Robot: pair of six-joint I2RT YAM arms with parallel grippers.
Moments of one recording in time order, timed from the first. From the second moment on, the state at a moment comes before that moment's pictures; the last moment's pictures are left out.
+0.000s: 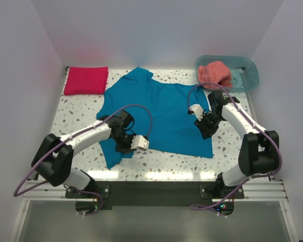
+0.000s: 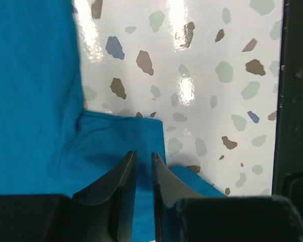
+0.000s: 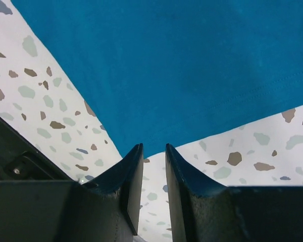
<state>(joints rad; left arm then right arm) -0.58 1.43 0.89 -0.86 0.46 1.07 0.13 1.54 1.11 -1.05 -0.30 -0.79</state>
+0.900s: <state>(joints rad) -0.42 1.60 1.22 -0.81 0.58 0.91 0.13 1.62 1.20 -1.04 -0.22 -0.71</state>
